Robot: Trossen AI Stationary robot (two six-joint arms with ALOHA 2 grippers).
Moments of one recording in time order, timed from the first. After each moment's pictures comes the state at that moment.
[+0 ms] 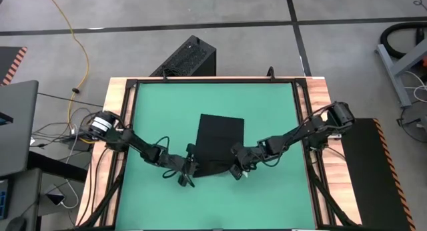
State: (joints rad) left arm -0.36 1.82 0.52 0.71 -0.25 0.24; right arm 0.29 1.64 0.79 0.09 0.00 1.06
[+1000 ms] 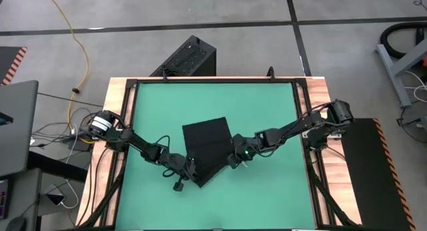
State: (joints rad) left arm -0.35 1.82 0.52 0.67 0.10 -0.12; right arm 0.16 1.64 0.80 -0.03 -0.03 1.10
